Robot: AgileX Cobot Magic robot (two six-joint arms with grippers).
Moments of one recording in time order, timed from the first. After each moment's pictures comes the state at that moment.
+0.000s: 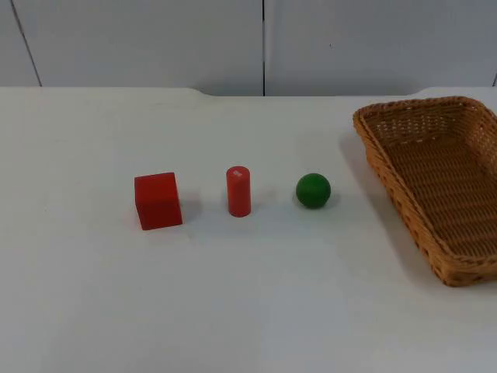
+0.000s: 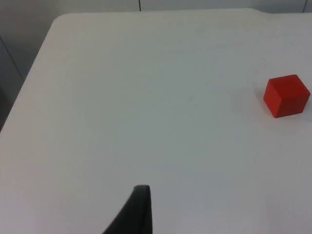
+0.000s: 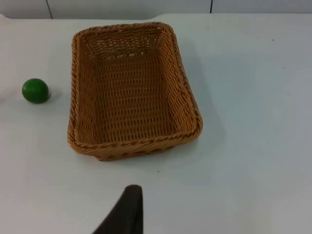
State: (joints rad) right arm 0.05 0.00 -0.52 -0.07 1.08 0.05; left arm 0.03 0.00 -0.50 0.00 1.08 0.01
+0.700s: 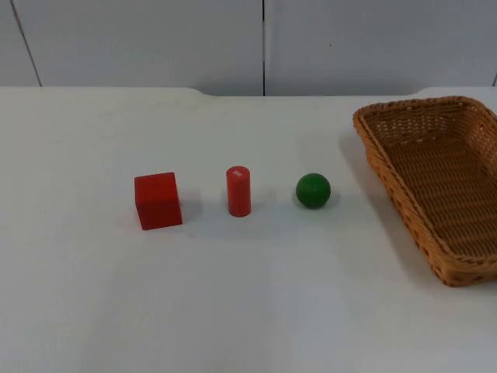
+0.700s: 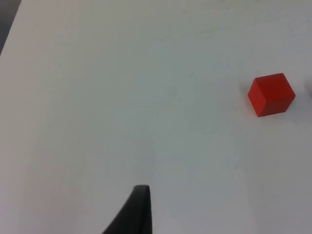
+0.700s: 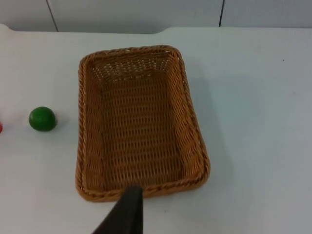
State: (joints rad) right arm 0.05 0.51 -0.76 -0.05 0.92 0.04; left arm 0.03 0.48 -0.70 -0.06 1.00 0.01
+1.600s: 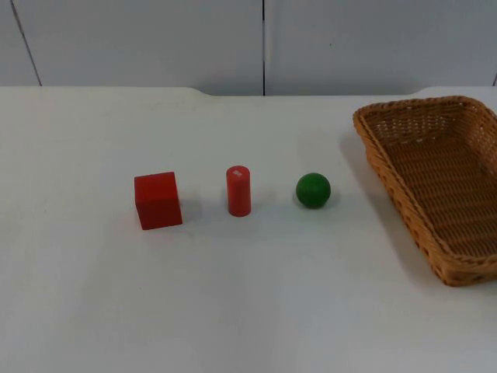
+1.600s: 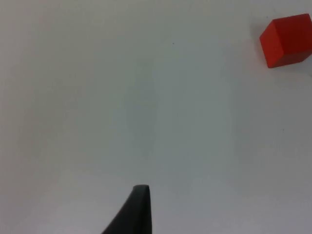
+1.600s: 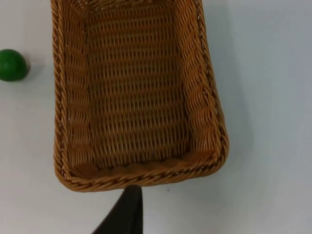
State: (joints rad) right arm 0.05 0.95 -0.80 -0.05 0.79 0.04; left arm 0.03 0.92 -0.79 -0.10 0.94 0.02
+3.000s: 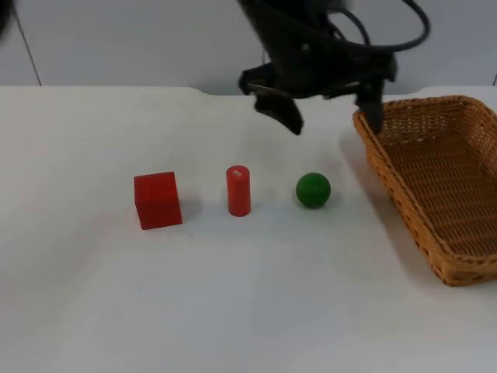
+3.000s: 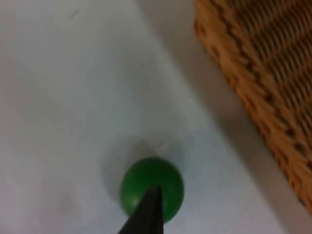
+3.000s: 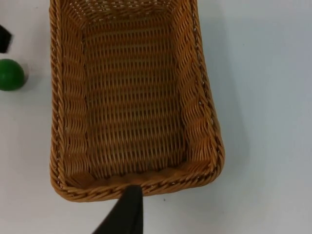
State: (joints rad) right arm 0.05 0.95 -0.80 -0.06 0.77 0.04; left arm -0.59 2.40 -2.10 -0.30 0.93 -0.09
